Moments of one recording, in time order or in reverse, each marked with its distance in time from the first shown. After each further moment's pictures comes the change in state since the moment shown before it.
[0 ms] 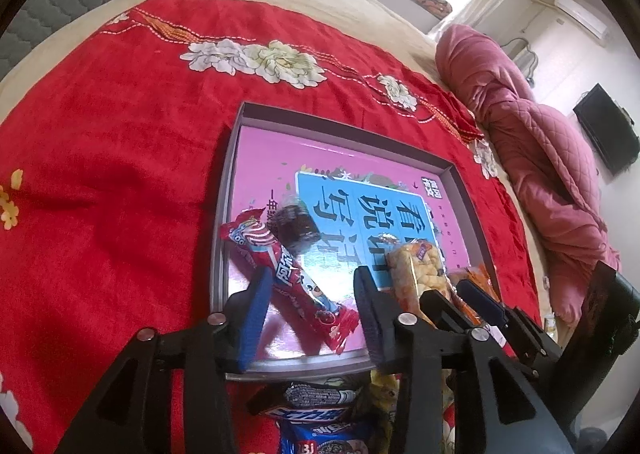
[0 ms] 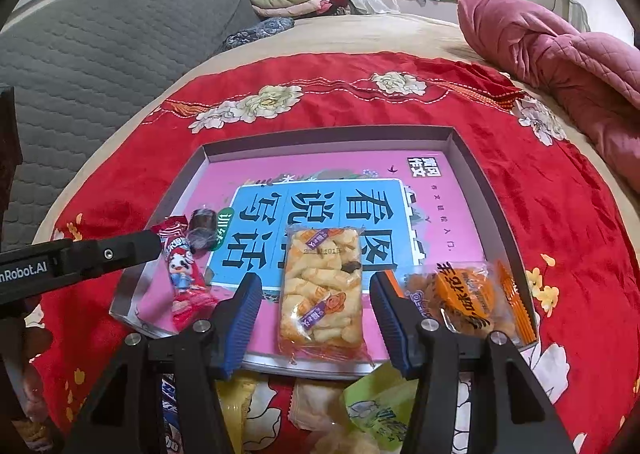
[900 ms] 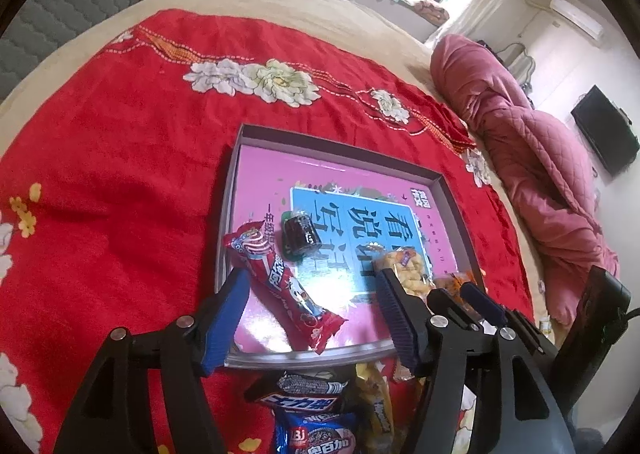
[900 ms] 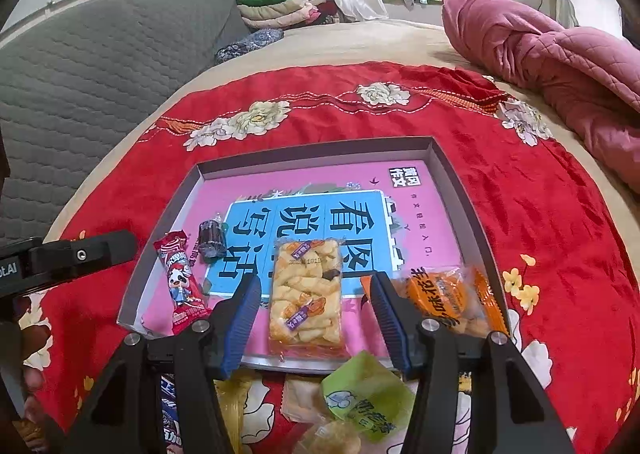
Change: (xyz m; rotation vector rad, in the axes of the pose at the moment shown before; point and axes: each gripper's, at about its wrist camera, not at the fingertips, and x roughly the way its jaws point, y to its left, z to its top) left arm -0.025 -0.010 0.005 0.015 -0.038 0.012; right arm -0.020 -0.012 0.004 0.040 -0.031 -0.010
